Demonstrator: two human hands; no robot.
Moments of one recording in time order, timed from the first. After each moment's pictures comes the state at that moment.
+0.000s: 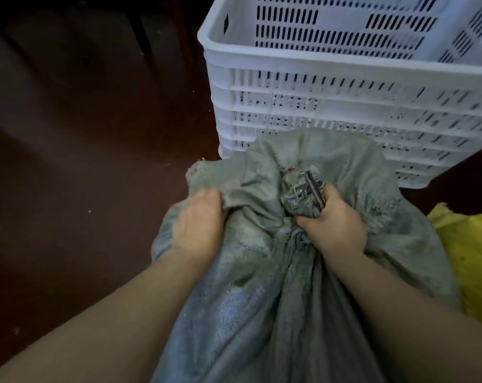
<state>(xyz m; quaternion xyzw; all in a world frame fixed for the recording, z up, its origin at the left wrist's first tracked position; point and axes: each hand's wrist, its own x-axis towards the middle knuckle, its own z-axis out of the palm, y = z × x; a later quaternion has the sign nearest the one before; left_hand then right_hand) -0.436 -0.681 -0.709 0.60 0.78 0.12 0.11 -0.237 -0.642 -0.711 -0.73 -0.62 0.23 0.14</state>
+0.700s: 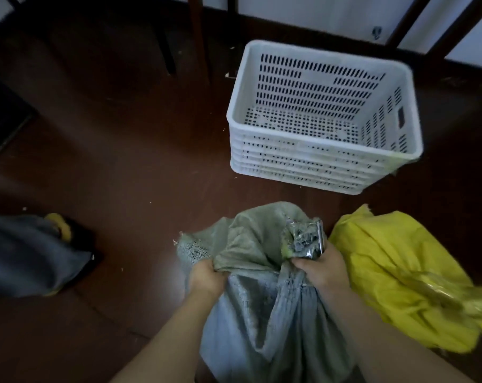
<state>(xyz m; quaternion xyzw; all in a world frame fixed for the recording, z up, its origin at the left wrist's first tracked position) -0.423 -0.842 -0.464 0.27 0.83 0.12 0.48 -0.206 -0.781 -0.489 -0.76 -0.45 0.45 0.16</state>
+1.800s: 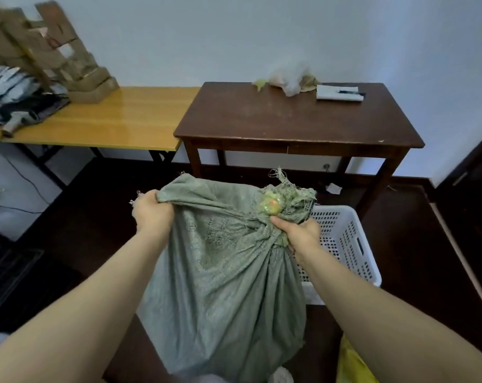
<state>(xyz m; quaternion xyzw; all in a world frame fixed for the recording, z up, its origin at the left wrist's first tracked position) -0.601 -0.514 0.024 0.35 0.80 0.45 0.21 -0.341 -0.499 -0.052 -0.64 -0.27 0.53 0.48</state>
